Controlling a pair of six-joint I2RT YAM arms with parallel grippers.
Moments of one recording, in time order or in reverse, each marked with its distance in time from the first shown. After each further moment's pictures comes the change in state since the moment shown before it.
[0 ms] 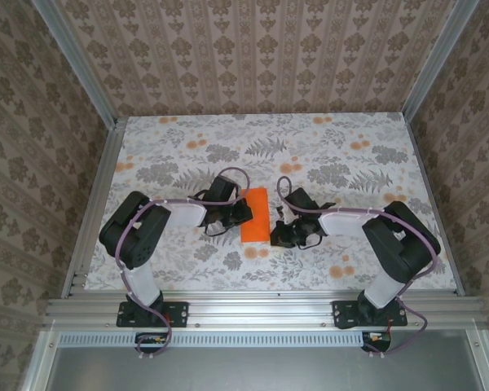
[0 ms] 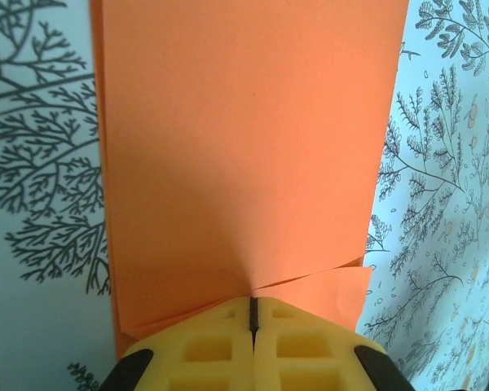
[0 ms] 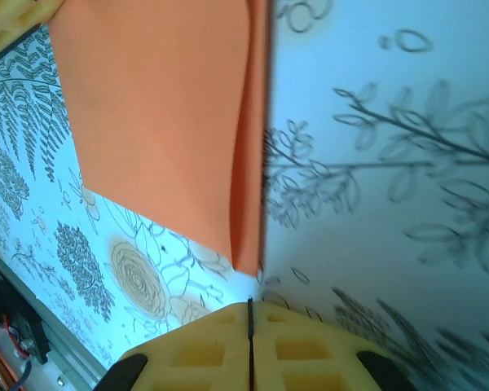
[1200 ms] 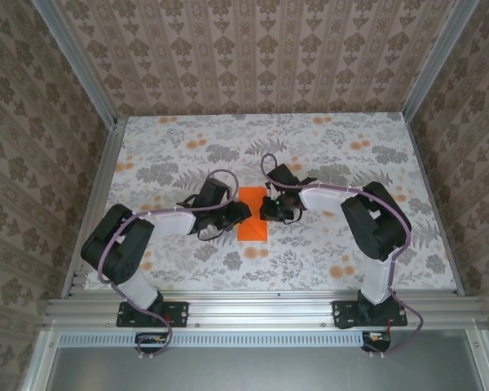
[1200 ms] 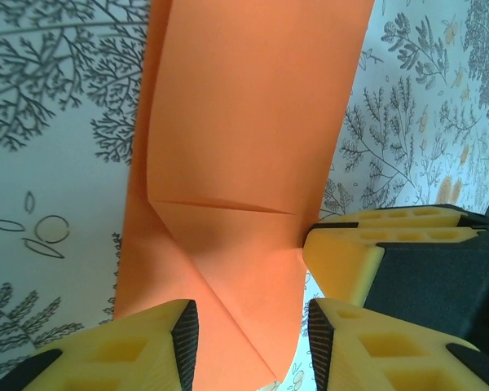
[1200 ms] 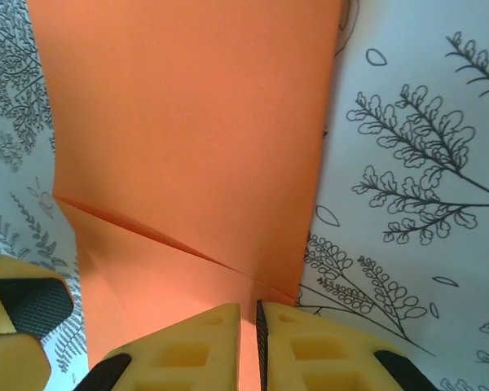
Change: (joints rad) left arm 0.010 -0.159 -0.114 0.021 0.009 -0.135; right arm -0.005 0.252 0.377 -0.128 0.206 -0.058
